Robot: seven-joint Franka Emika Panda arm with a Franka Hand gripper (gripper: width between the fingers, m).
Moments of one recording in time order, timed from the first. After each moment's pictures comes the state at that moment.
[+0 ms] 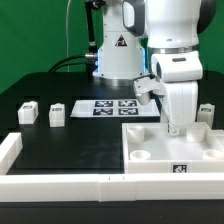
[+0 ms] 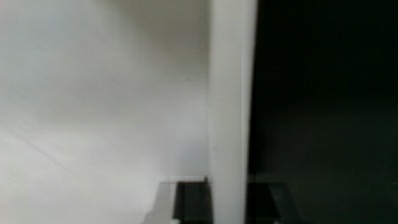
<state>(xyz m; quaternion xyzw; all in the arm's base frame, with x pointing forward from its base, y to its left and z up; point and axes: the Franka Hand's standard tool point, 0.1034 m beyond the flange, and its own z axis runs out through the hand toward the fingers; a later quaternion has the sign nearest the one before) 0.475 0.084 0.008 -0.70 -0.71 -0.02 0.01</state>
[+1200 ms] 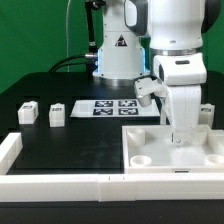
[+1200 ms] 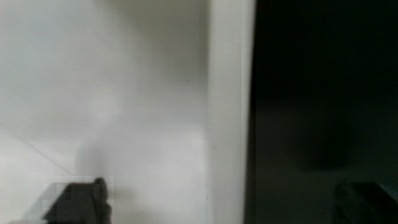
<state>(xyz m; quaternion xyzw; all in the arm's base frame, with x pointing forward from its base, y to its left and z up) 0.482 0.083 0.009 -0.70 -0.71 -0.01 0.01</state>
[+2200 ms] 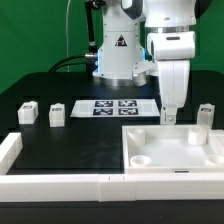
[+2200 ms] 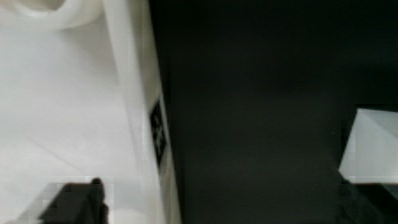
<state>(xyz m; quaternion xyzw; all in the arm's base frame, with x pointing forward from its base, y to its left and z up) 0.458 0.077 0.037 -0.73 -0.68 -0.02 0.00</state>
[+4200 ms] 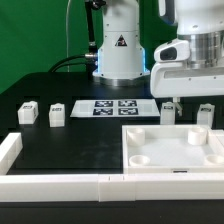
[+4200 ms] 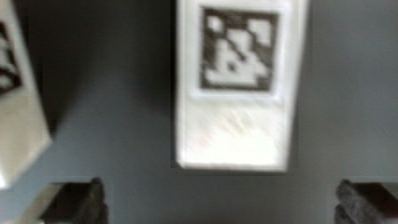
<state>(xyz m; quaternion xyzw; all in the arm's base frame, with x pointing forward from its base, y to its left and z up) 0.426 0.149 0.024 -0.99 0.11 0.03 0.05</state>
